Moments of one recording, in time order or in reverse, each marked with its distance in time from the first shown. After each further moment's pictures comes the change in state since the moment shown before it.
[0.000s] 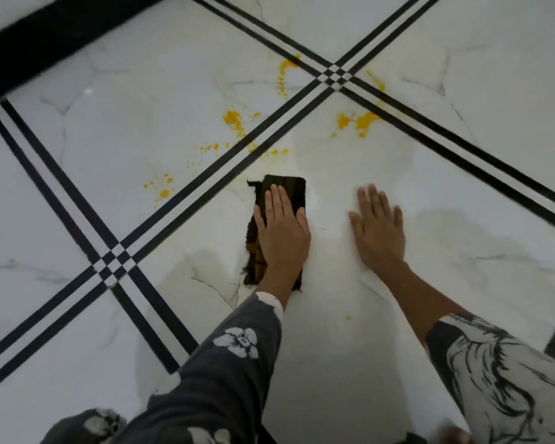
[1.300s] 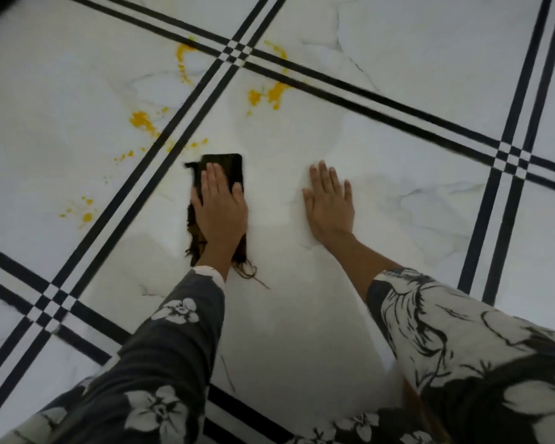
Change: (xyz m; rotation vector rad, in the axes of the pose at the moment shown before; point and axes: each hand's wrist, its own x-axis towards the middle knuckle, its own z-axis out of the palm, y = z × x) left_hand 0.021 0.001 0.002 -0.048 -0.053 0.137; right_hand -0.032 0.008 -0.008 0.046 0.037 0.202
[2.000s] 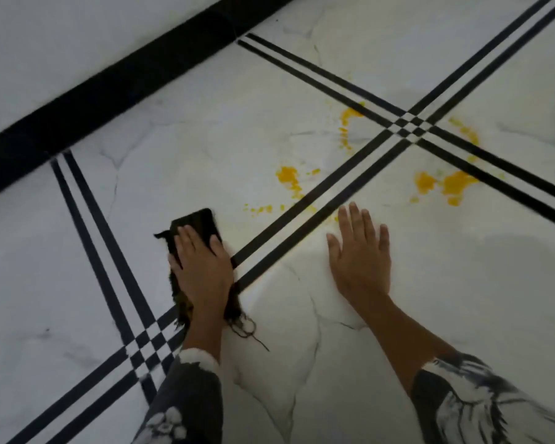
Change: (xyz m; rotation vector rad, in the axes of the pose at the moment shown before) left_hand 0.071 -0.192 -0.053 0.037 0.172 -0.632; right_hand 0.096 -0.172 0.057 -0.042 0.081 -0.326
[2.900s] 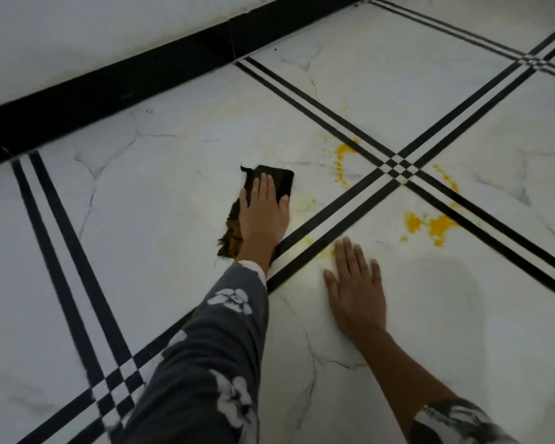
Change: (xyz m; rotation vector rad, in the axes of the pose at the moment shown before) left_hand 0.081 0.136 0.026 0.103 -0.161 0.552; right_hand 0.006 0.002 -0.007 0.029 -0.105 -0.046
